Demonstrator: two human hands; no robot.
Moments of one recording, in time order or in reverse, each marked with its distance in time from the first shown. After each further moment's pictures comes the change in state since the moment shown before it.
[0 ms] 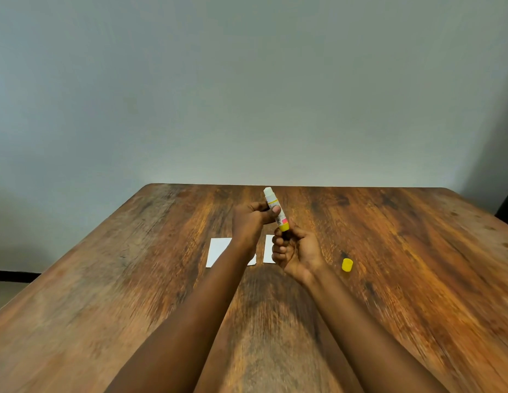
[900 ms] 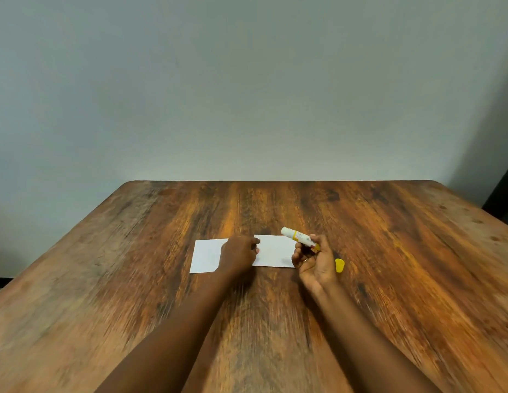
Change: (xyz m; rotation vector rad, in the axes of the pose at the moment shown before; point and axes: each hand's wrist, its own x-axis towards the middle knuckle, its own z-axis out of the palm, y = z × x) left_hand 0.038 -0.099 -0.007 1.041 -0.221 0.040; right_hand 0.024 -0.008 -0.063 0.276 0.352 -0.229
